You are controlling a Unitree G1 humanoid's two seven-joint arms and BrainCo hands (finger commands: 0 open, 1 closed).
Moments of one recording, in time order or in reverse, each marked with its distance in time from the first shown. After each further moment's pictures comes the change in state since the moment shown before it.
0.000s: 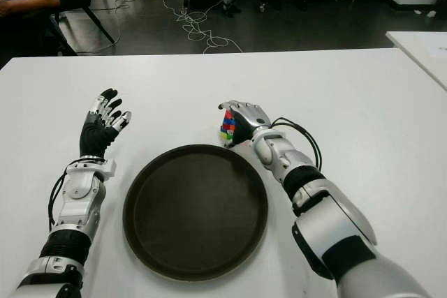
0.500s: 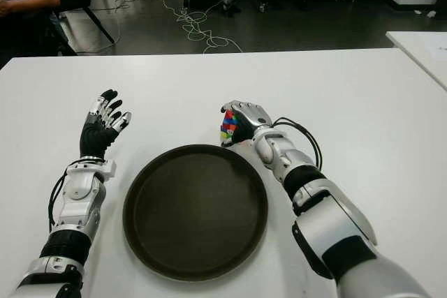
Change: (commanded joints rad) left arm -0.011 -0.004 0.006 0.025 -0.002 -0.017 0.009; right arm 0.002 0.016 -0.059 -0.005 0.051 0.020 0.058
